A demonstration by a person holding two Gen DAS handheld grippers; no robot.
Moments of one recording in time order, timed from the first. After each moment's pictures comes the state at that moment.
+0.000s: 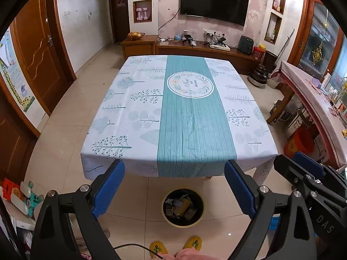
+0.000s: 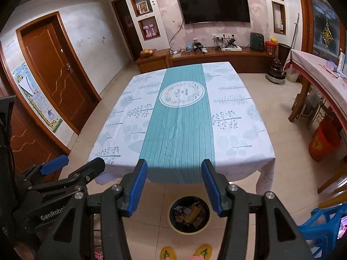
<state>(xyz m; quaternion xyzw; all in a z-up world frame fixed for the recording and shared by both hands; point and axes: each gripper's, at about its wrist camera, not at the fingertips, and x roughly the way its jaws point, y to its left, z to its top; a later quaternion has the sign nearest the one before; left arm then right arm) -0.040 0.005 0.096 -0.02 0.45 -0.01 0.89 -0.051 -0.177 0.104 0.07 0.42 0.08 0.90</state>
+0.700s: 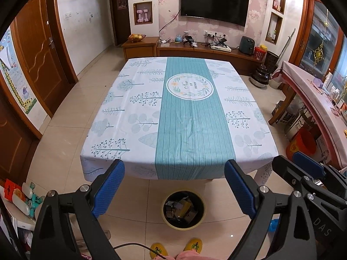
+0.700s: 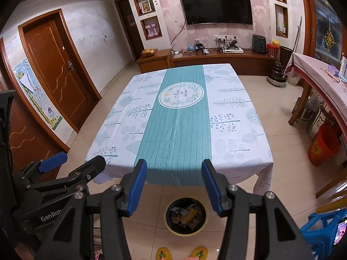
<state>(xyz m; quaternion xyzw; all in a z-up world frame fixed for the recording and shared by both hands) -0.036 -0.002 0.098 -0.02 0.45 -0.01 0.89 -0.049 -0.181 0.103 0.06 0.42 0.08 0.90</state>
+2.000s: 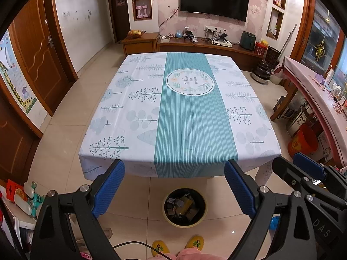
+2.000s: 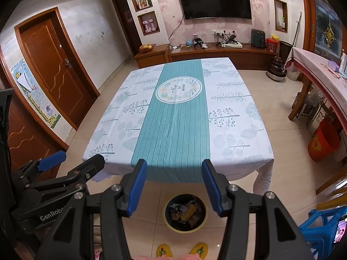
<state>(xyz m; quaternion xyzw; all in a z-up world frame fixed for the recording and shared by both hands) -0.035 -0.004 0.091 -0.02 0.45 -0.01 0.89 -0.049 -0.188 0.090 0.06 0.43 0.07 0.90</state>
